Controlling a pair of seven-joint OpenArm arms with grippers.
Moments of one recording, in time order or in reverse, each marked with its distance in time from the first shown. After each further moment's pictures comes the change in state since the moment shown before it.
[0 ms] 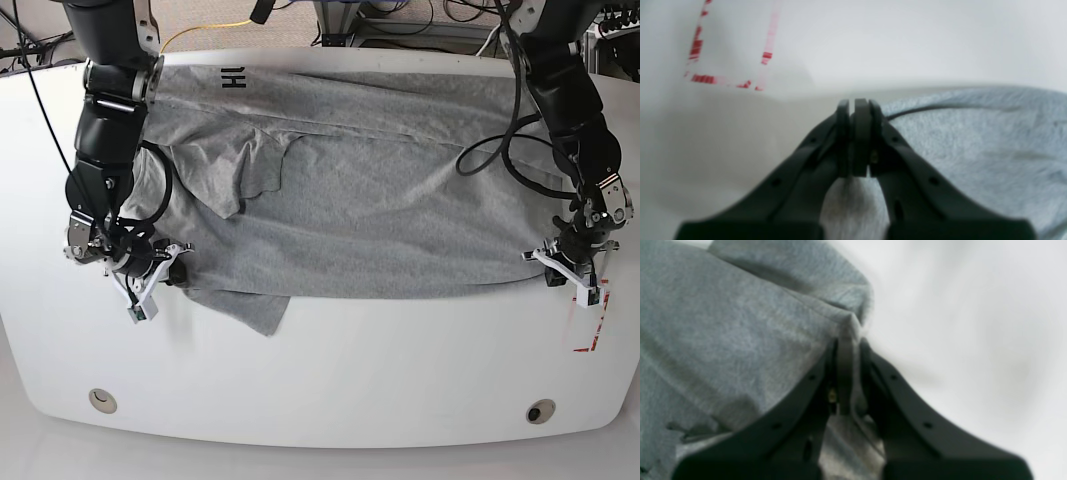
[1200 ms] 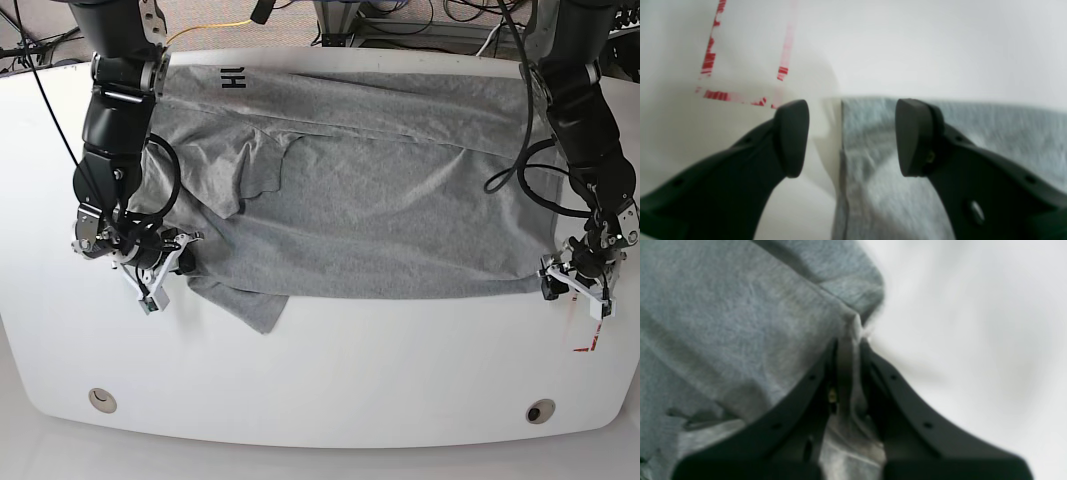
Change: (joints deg) left arm -9.3 -4.0 -0.6 -16.9 0.3 -2.8 -3.0; right arm -2.2 -1.6 0.0 2.9 -0.3 0.0 -3.6
